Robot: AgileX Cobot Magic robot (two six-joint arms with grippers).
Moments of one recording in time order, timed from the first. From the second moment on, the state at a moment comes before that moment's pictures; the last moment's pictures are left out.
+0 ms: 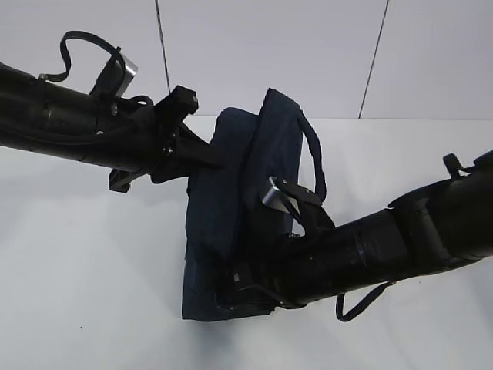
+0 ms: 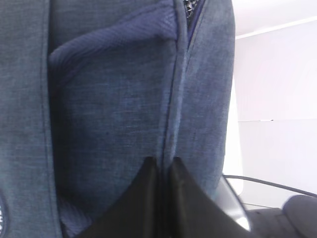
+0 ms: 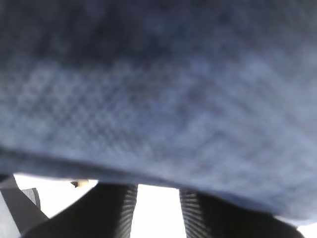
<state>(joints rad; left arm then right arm) -0.45 1.67 -0.97 -1.47 0.61 0.65 0.55 1.89 -0.80 1.81 0.65 -1.47</state>
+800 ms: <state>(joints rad) -0.45 1.67 -0.97 -1.47 0.61 0.65 0.55 1.92 -0.81 1.81 0.67 -1.47</state>
